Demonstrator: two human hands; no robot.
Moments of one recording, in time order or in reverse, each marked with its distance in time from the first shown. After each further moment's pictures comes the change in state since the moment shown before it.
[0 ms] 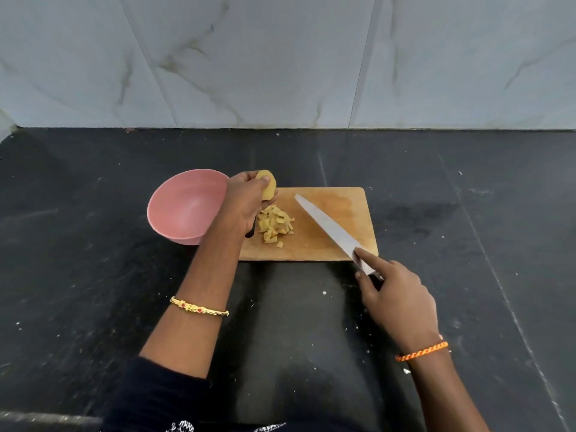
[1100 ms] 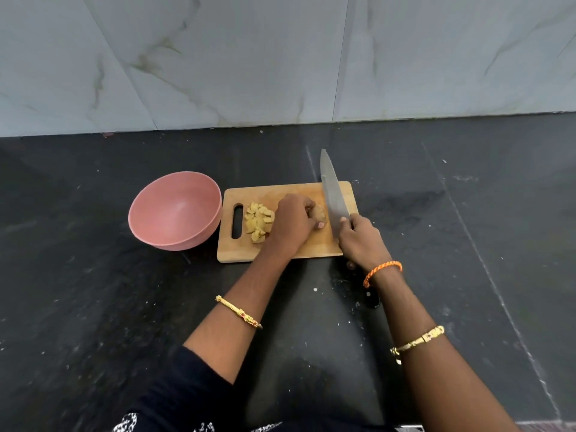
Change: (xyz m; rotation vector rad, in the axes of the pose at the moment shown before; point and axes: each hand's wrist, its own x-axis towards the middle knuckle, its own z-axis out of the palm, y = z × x) left_hand -0.007 -0.066 0.063 0.956 -0.184 0.488; right_hand 0.088 -0.009 0.029 0.483 -0.100 0.152
